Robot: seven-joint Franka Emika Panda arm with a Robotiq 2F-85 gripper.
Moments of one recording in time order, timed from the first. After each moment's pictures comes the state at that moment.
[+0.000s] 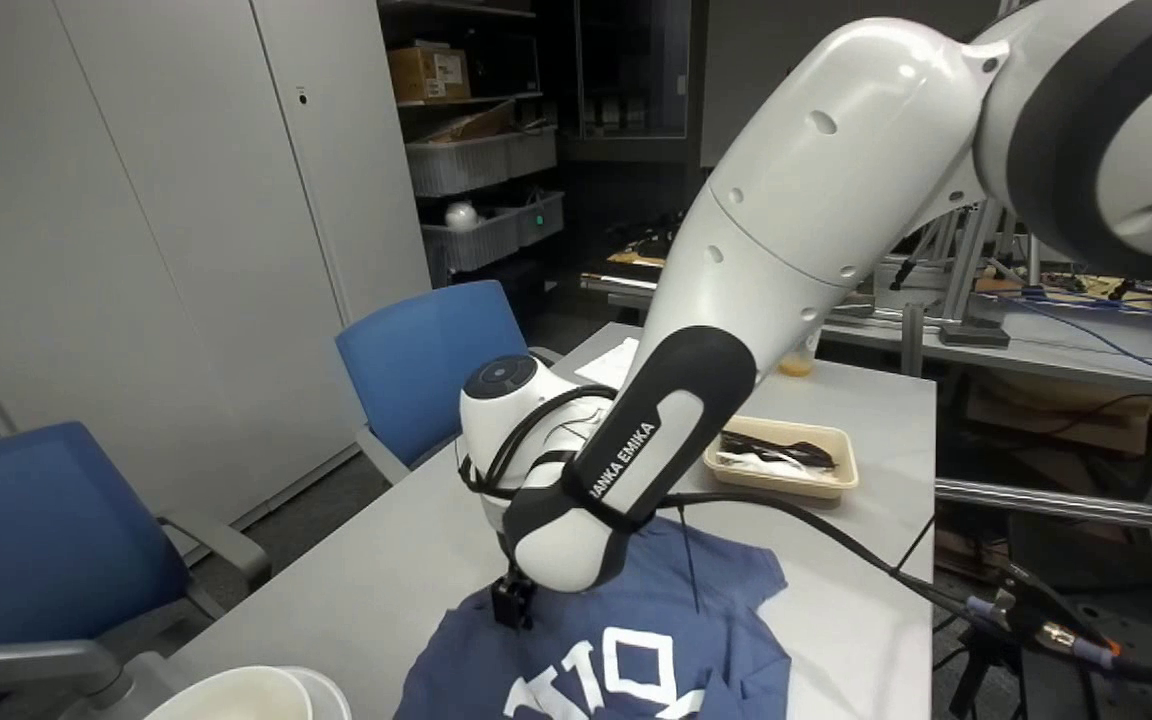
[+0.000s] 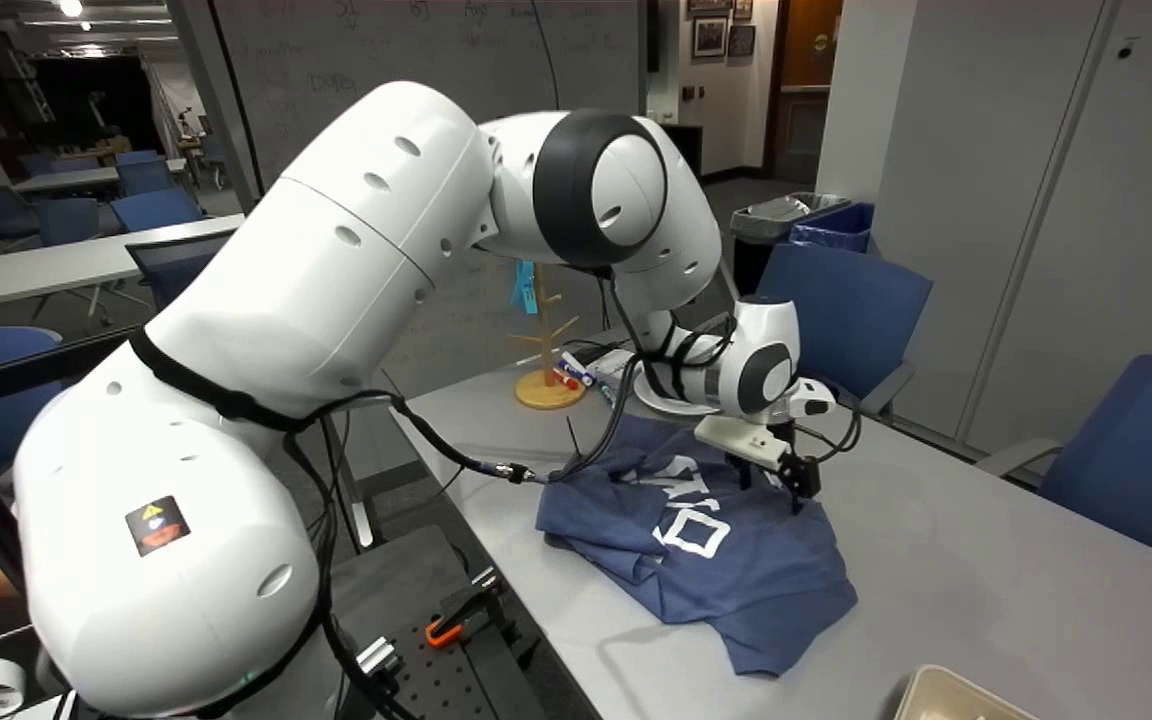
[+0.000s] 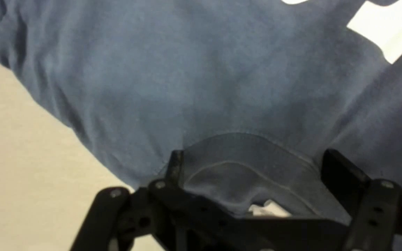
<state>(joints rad) 0.23 0.93 -0.12 -1.63 -0.11 2.61 0.13</state>
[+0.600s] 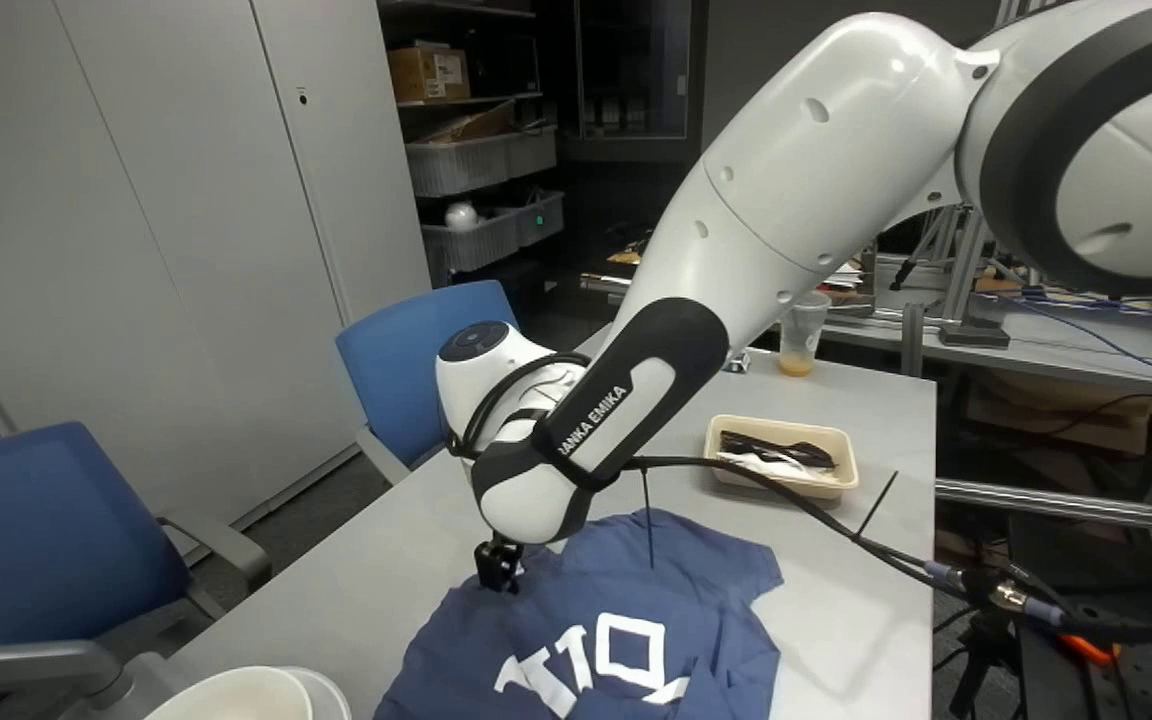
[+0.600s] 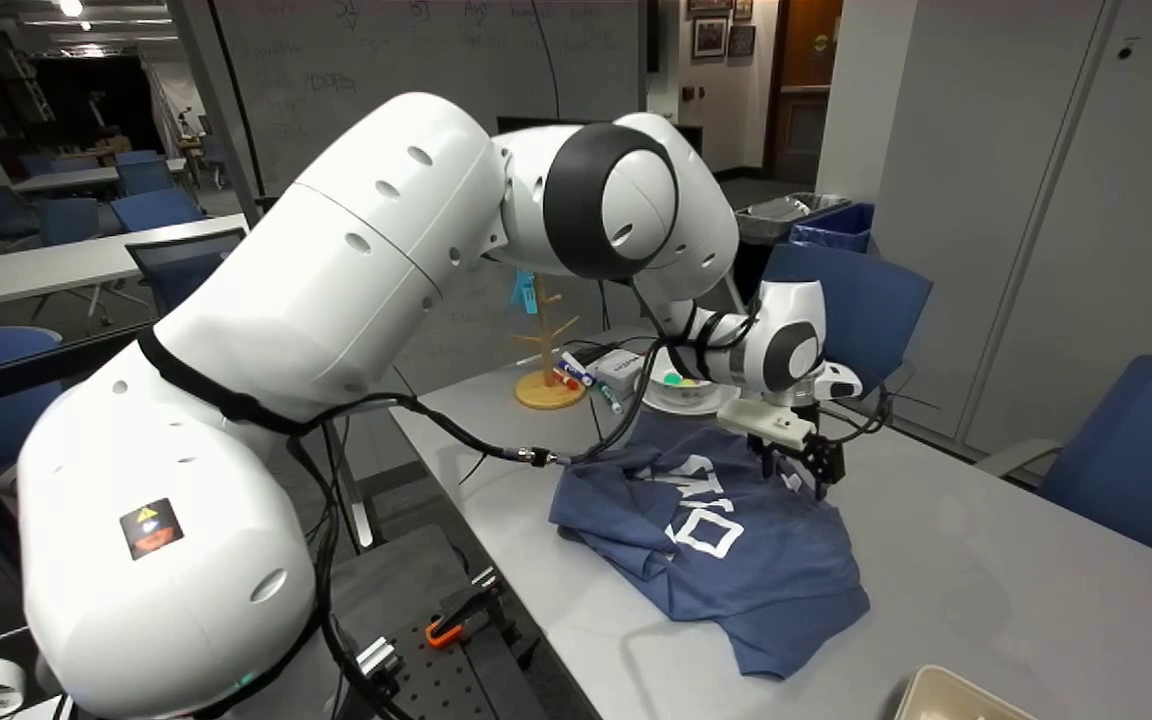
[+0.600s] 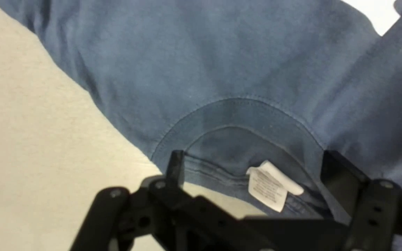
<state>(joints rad) 0.21 0.96 -0.12 -1.50 -0.11 2.48 0.13</state>
